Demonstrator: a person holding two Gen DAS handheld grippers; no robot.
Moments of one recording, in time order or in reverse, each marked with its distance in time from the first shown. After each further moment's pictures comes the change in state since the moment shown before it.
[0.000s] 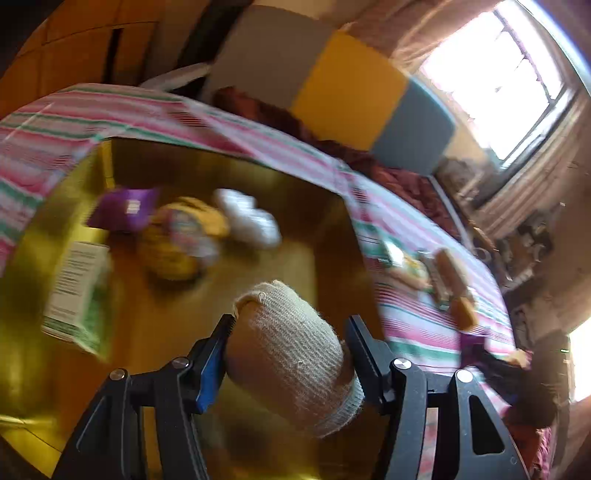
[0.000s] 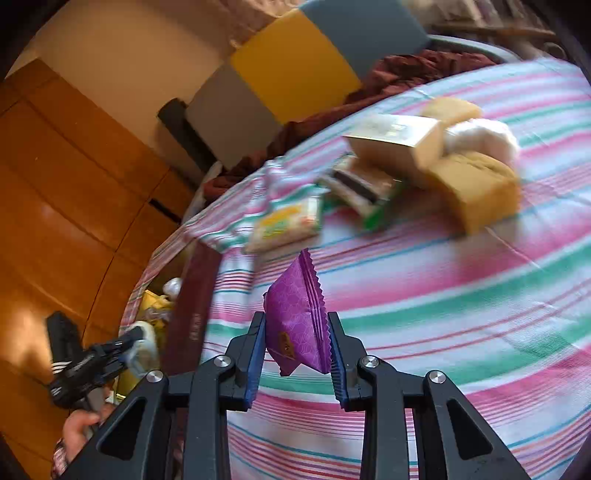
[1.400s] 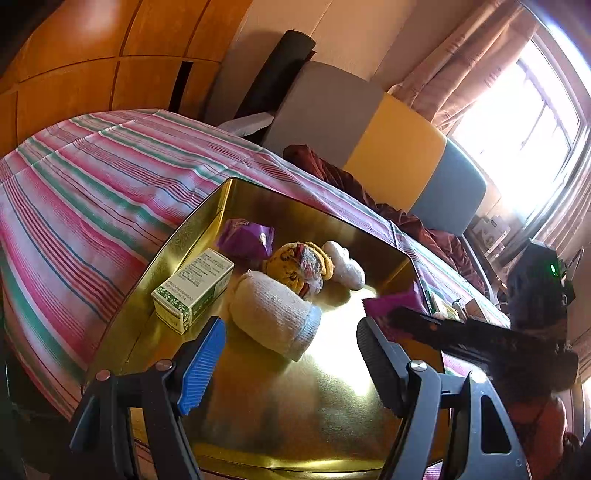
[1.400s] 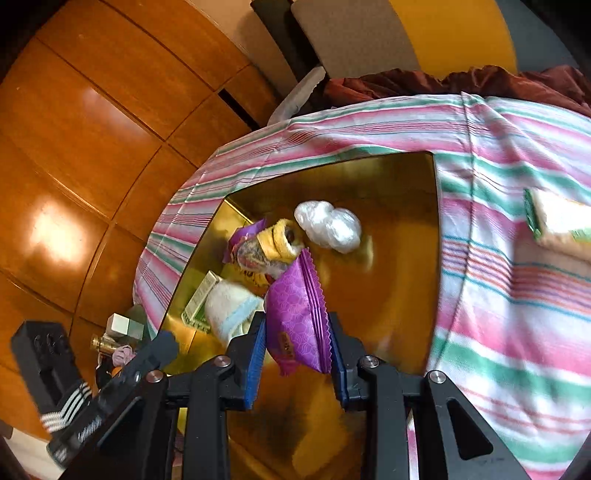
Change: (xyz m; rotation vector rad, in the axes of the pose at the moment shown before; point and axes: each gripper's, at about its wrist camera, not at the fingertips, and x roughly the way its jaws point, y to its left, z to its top) left arm -0.070 0.066 -0.022 -0.107 -0.232 0.088; right arm 0.162 0.205 -0.017 -0.288 0.321 0.121
